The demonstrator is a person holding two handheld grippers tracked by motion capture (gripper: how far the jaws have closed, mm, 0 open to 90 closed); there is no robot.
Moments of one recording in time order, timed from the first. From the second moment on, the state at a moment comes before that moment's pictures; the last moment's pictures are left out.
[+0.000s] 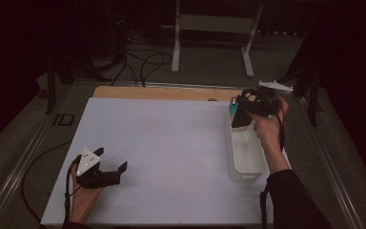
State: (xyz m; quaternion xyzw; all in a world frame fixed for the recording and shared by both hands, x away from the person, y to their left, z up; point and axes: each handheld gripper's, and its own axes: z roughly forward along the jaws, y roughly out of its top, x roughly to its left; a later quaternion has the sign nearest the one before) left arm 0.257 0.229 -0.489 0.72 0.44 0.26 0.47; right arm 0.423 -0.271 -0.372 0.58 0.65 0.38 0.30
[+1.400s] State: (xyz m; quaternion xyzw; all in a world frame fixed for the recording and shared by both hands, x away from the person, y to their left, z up) left arm 0.257 0.229 -0.490 0.72 0.43 0.26 0.48; right arm 0.456 -0.262 -0.427 0.62 0.66 0.31 0.29
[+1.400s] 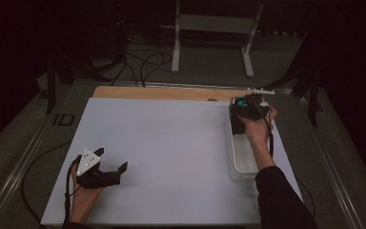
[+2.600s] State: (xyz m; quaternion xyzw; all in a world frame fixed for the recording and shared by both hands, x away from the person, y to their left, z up) left arm 0.257 0.229 -0.491 0.72 0.43 0.25 0.47; right arm 0.468 -0.270 -0.429 0.61 0.65 0.37 0.27
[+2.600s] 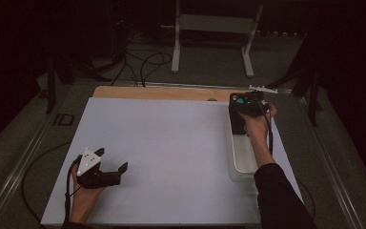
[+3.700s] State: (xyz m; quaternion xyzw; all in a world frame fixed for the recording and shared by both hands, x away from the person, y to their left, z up) left arm 0.257 0.231 -0.482 0.72 0.43 0.24 0.48; right arm 0.360 -0.260 -0.396 0.45 0.74 0.43 0.25
